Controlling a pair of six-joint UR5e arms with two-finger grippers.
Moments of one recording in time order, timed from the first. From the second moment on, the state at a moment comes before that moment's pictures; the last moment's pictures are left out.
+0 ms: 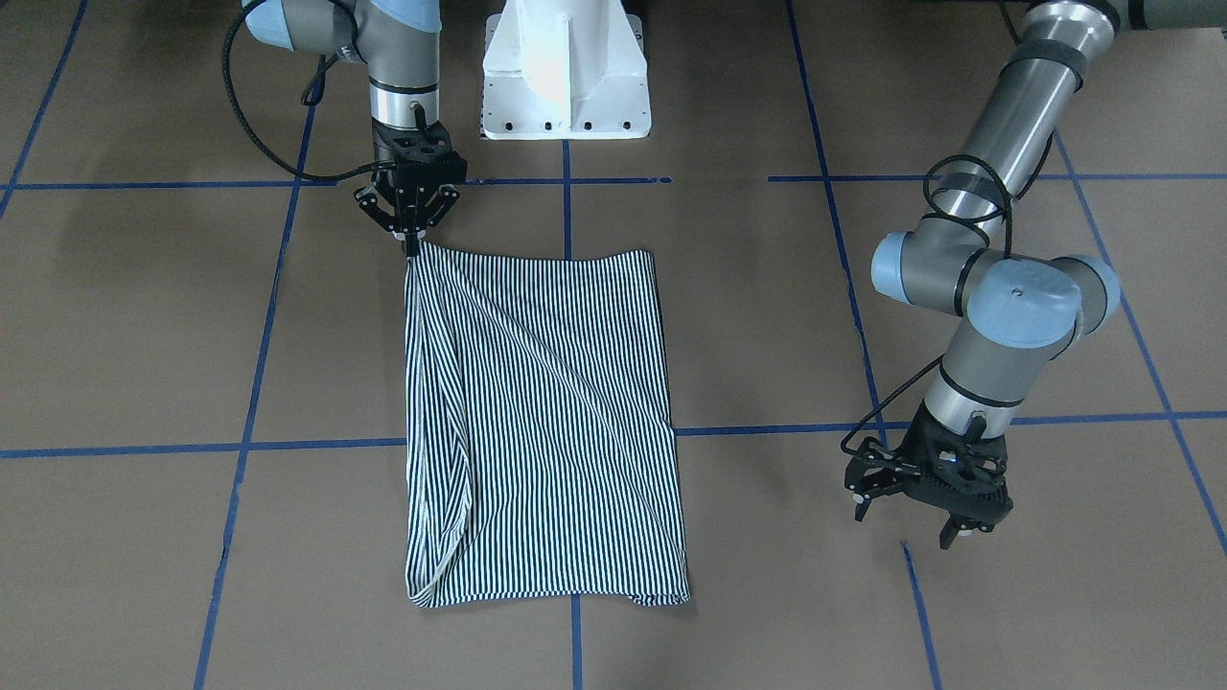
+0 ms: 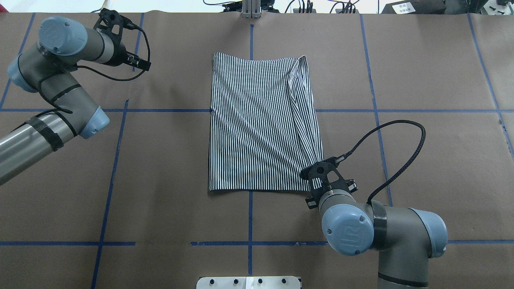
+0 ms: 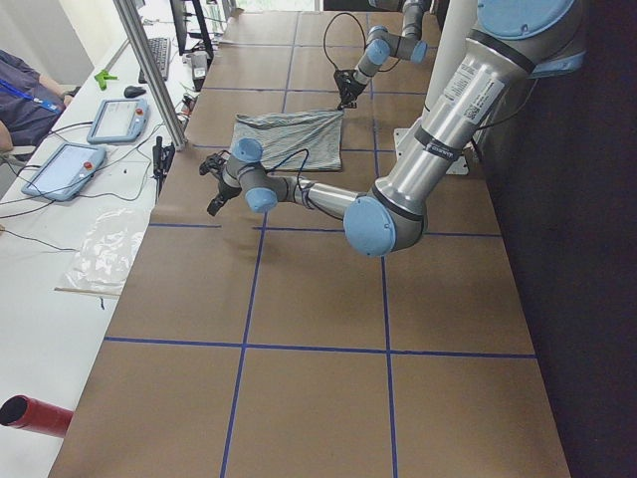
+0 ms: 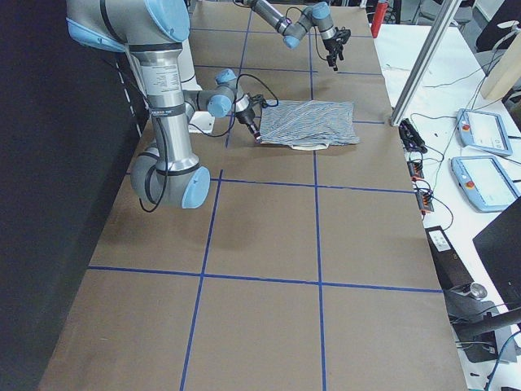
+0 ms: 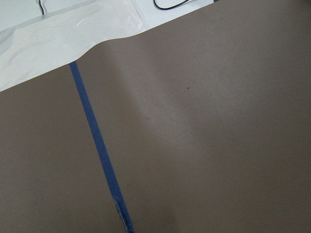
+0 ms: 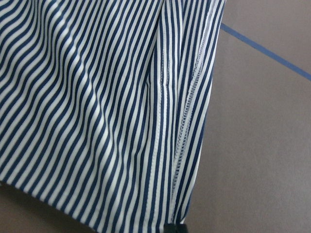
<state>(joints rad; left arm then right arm) -0.92 -2.17 -1.12 -2.39 -1.82 -0.56 0.21 -1.27 1.99 -1.62 1.26 1.06</state>
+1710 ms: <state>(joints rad) -0.50 -1.94 -1.70 -2.36 -1.69 -1.55 0.44 -1.49 2.03 -0.92 1.53 1.57</state>
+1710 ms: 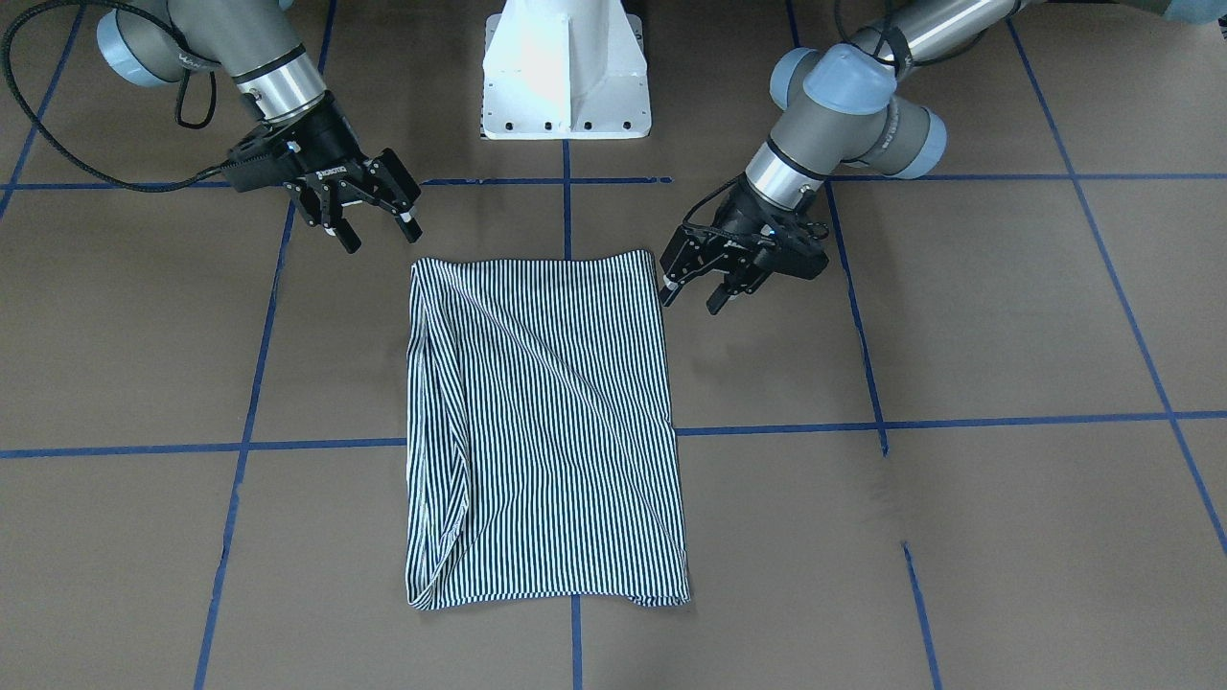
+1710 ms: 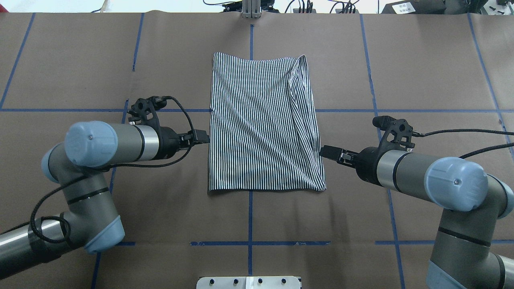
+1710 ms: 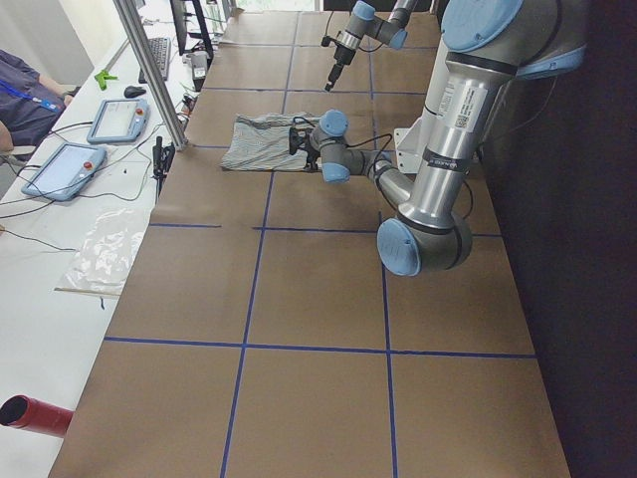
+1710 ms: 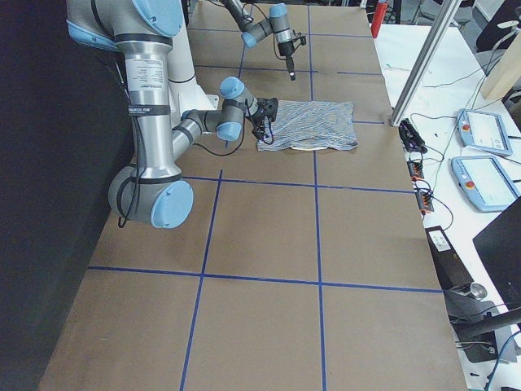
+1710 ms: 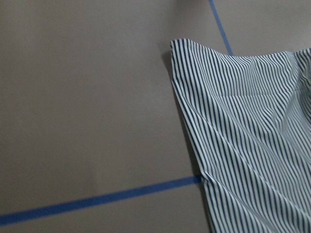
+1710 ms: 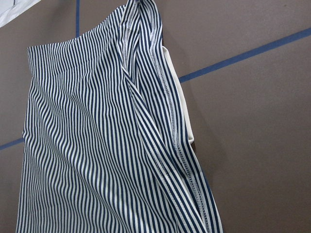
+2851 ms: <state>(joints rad) -0.35 -1.99 -1.71 -2.14 -1.60 -1.62 0.46 -1.49 2.02 -0.92 1.53 1.58</state>
